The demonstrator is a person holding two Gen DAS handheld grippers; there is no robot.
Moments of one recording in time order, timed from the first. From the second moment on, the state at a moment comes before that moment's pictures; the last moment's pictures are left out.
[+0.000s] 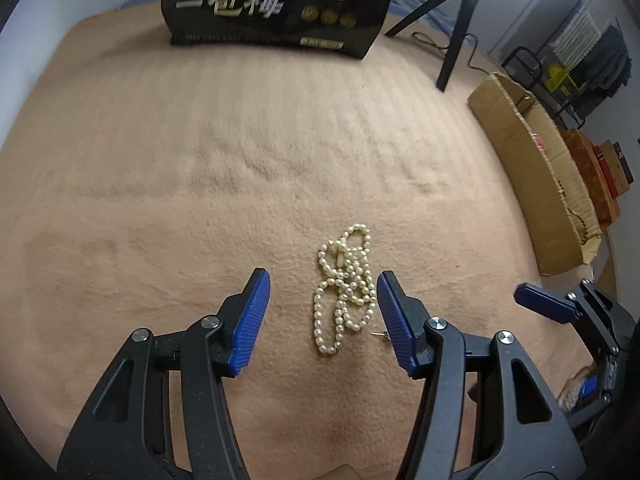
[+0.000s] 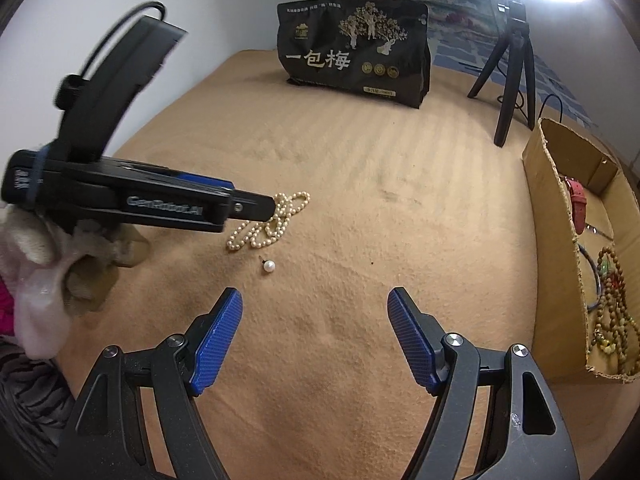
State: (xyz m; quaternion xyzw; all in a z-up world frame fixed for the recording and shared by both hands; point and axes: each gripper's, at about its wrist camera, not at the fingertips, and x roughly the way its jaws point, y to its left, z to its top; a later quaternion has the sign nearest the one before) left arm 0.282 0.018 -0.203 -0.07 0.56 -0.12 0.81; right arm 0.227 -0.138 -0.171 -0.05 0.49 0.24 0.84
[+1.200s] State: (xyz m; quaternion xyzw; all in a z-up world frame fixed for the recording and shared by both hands) left arm 0.284 0.023 -0.218 0.00 0.55 -0.10 0.83; right arm 0.237 -0.100 -0.201 -0.05 0.50 0.25 0.83
